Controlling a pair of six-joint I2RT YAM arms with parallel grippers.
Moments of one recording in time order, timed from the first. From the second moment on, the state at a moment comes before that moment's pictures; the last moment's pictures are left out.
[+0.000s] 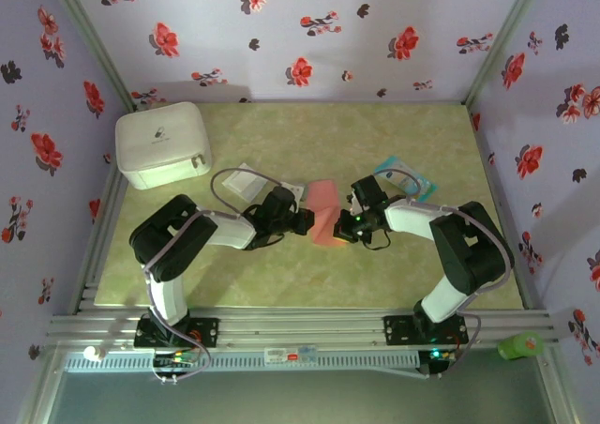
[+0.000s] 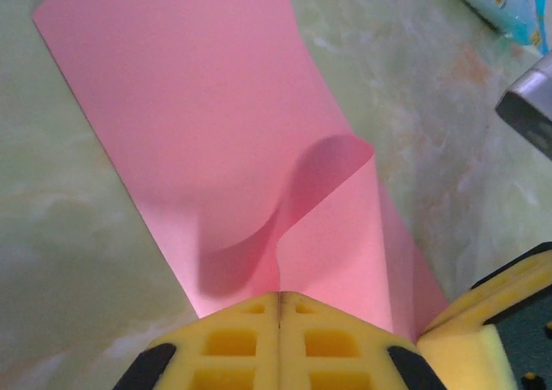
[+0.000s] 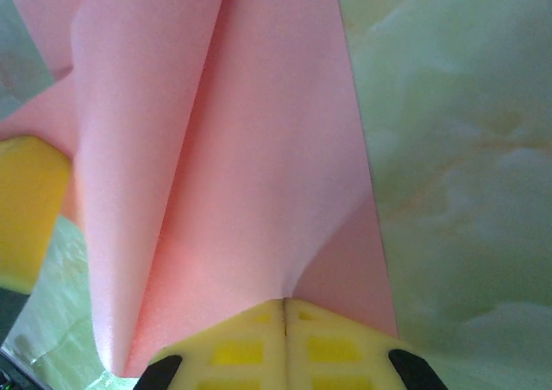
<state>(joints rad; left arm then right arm) -0.82 1.86 0.79 0.42 0.14 -0.57 0.48 1.62 0.75 -0.31 -0.46 0.70</state>
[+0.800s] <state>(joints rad) -0.81 1.89 0.84 0.39 0.16 -0.56 0.48 1.62 0.75 -0.31 -0.45 0.70</state>
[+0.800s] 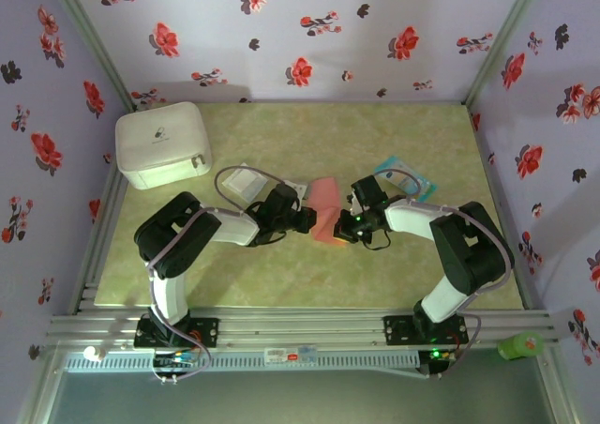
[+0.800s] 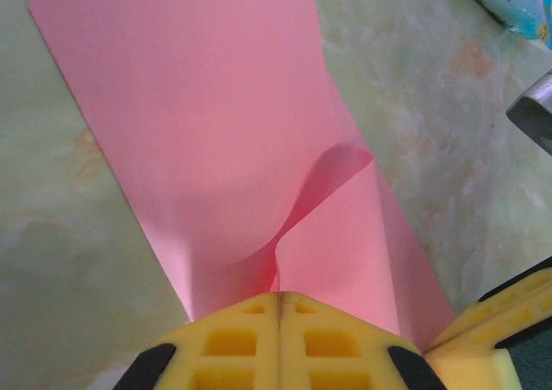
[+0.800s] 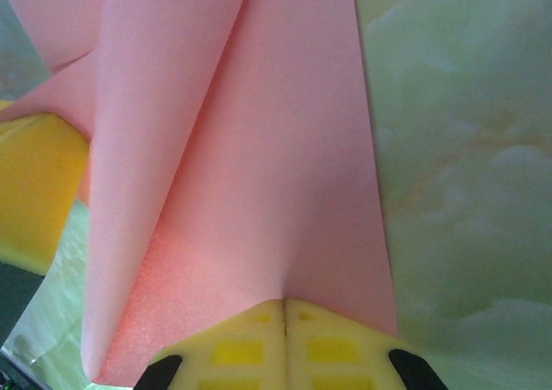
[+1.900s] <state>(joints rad) -0.81 1.91 0.84 0.42 0.20 -0.56 0.48 1.62 0.75 -0.32 -0.45 0.70</state>
